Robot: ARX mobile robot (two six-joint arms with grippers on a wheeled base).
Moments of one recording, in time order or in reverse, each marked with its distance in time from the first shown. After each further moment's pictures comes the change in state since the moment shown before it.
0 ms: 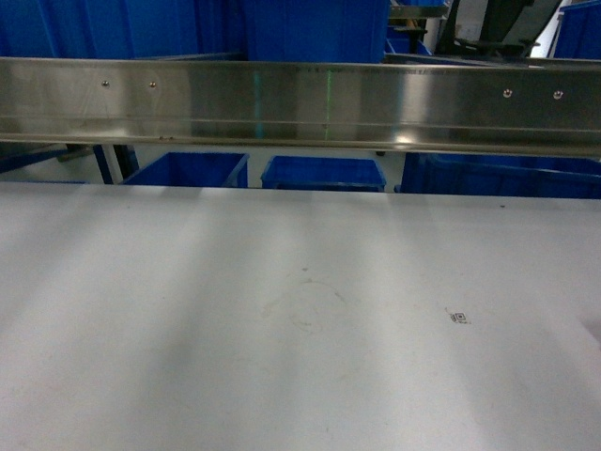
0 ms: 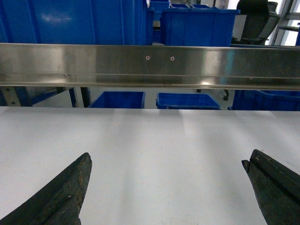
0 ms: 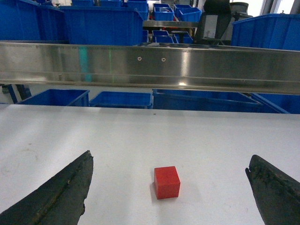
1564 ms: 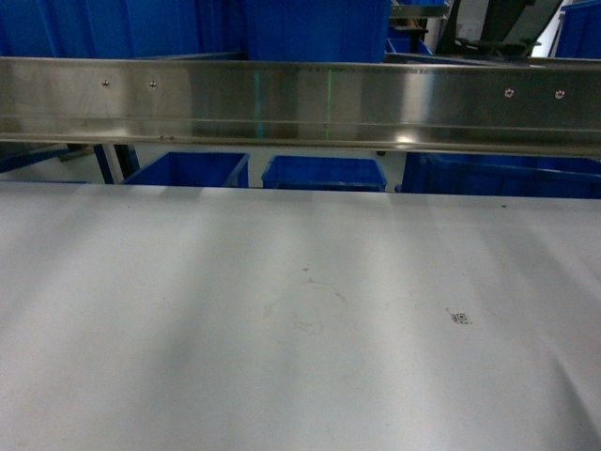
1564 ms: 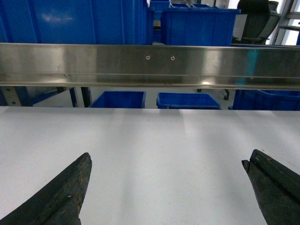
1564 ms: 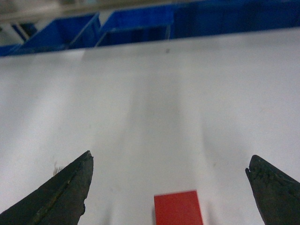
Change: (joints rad) left arm 0.000 0.000 0.000 0.000 0.000 0.000; right arm -0.150 1.493 0.444 0.661 -0.254 0.077
